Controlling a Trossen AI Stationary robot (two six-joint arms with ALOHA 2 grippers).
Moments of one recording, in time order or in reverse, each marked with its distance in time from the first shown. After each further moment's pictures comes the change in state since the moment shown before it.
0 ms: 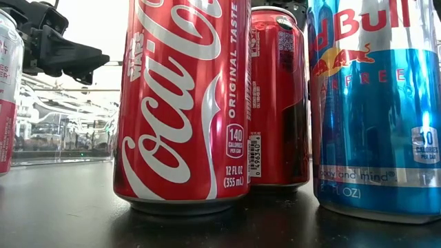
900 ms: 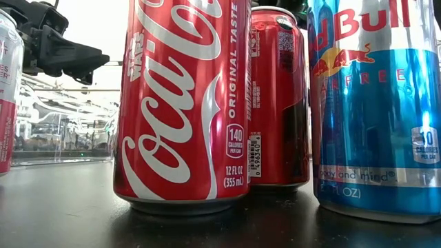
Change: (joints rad) left arm 0.000 0.000 0.000 0.000 0.000 0.000; right arm -0.038 0.030 0.001 0.081 0.109 -0.044
